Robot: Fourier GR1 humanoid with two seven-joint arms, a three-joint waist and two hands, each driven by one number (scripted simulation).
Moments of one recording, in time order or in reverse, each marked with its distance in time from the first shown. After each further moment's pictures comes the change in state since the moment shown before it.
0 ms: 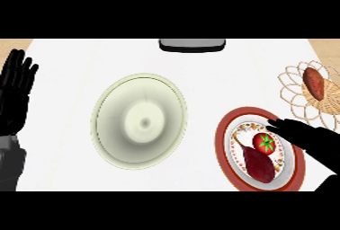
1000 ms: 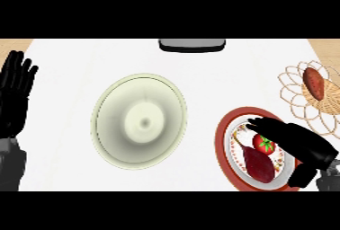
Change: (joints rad) left arm 0.012 -0.040 0.034 -0.040 -0.031 -0.023 0.027; right arm -0.090 0.182 0.028 0.200 0.232 -0.048 -0.133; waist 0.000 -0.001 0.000
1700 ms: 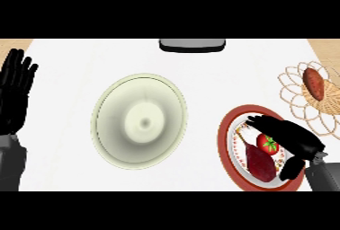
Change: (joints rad) left arm -0.027 -0.003 0.023 0.041 -0.014 -0.022 -0.012; right arm -0.076 0.065 -0.031 0.249 0.129 -0.102 -0.047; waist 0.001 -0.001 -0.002
